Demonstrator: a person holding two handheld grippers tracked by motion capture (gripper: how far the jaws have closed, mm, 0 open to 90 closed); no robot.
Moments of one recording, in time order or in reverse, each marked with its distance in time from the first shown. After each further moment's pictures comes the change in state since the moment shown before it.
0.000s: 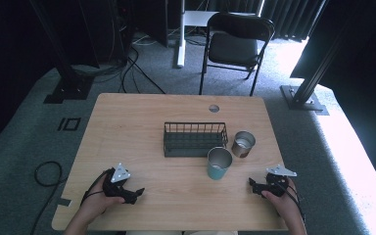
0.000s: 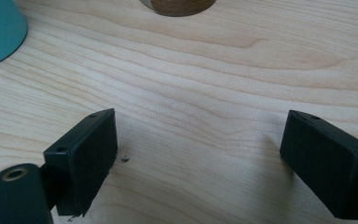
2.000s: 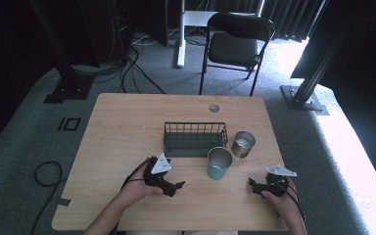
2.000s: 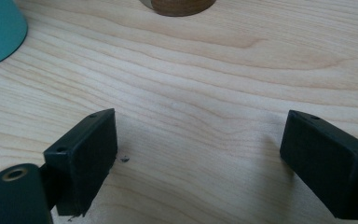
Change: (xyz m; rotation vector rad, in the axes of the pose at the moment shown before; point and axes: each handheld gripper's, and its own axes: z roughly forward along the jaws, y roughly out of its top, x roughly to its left) left arm -0.064 0.091 0.049 -0.155 -0.186 0.152; right arm 0.000 0.000 0.000 0.000 0.000 0.001
